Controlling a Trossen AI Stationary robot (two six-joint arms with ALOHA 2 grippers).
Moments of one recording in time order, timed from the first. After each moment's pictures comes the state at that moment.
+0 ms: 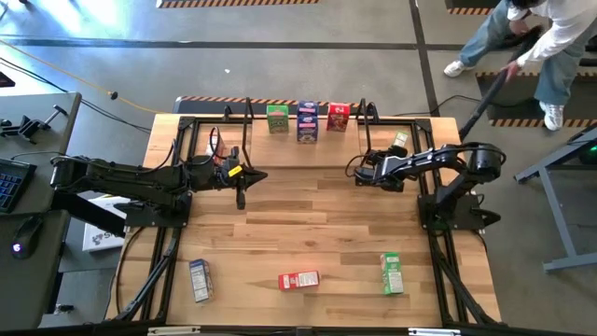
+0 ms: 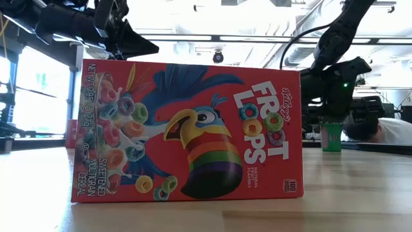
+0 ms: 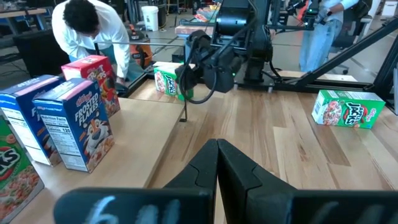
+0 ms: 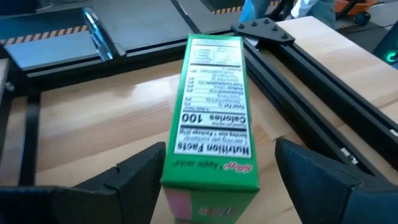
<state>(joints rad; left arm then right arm) 0.09 0.92 0.39 0.36 -0.12 -0.01 -0.30 1.60 0.65 -0.79 1.01 1.77</state>
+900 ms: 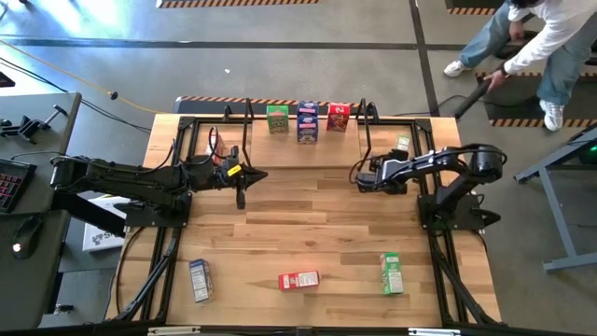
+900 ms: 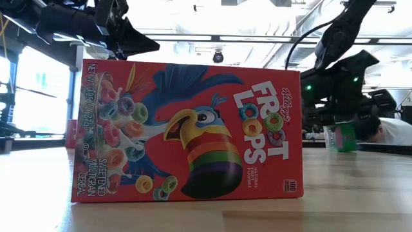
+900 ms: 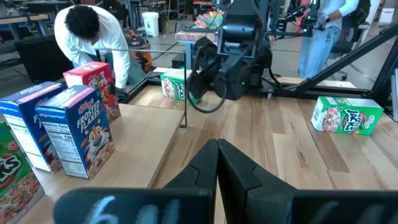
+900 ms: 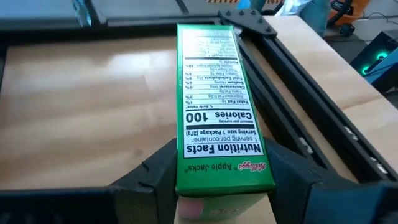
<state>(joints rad) 0.09 0.92 0.39 0.39 -0.12 -0.01 -0.22 1.59 0.65 -0.96 0.91 1.78</state>
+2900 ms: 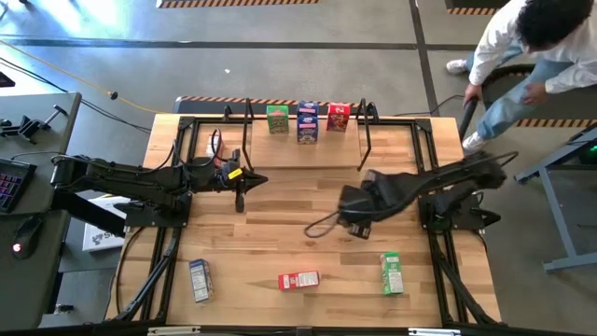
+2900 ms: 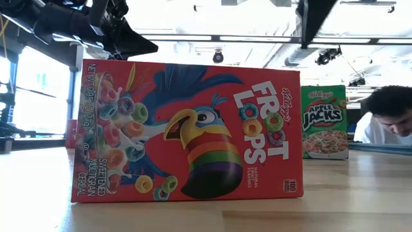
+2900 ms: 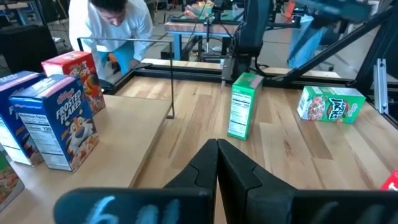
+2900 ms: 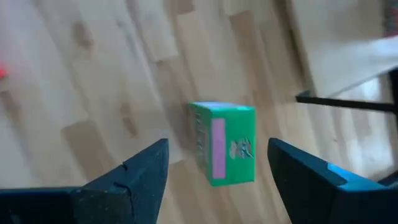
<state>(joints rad) 0.07 0.92 0.39 0.35 -0.09 -0.02 0.29 1.60 1.53 -1.39 0.32 0.58</state>
